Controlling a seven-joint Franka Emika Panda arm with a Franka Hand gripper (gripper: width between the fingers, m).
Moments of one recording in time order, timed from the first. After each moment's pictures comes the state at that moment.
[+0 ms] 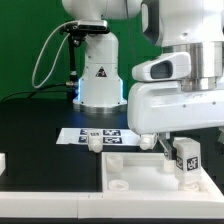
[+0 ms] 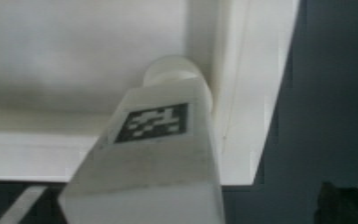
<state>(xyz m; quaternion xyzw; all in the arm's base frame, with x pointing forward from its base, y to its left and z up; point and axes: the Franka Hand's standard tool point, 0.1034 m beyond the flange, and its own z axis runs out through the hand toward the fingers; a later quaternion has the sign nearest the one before) 0.648 0.114 0.082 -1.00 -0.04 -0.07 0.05</state>
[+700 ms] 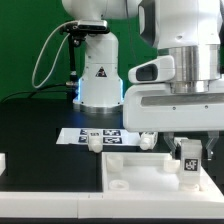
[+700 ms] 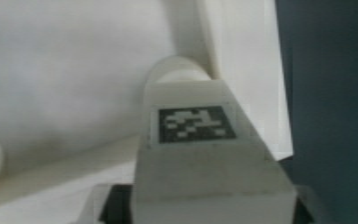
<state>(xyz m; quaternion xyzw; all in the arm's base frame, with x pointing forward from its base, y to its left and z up) 0.648 0.105 0.079 -0.97 0.22 -0.06 0.06</state>
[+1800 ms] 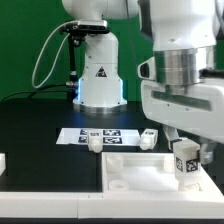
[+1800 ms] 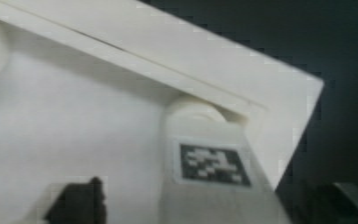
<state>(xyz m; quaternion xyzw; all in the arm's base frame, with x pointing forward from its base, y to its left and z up) 0.634 0.113 0.083 -0.89 0.46 0.01 0.06</state>
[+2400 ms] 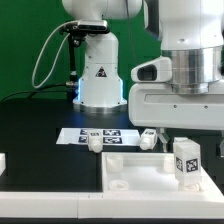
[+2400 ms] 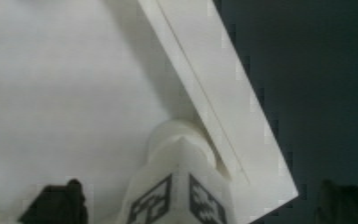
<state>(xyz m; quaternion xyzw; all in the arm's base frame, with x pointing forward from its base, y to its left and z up) 0.629 0.115 0.079 -0.99 0.15 0.00 0.06</state>
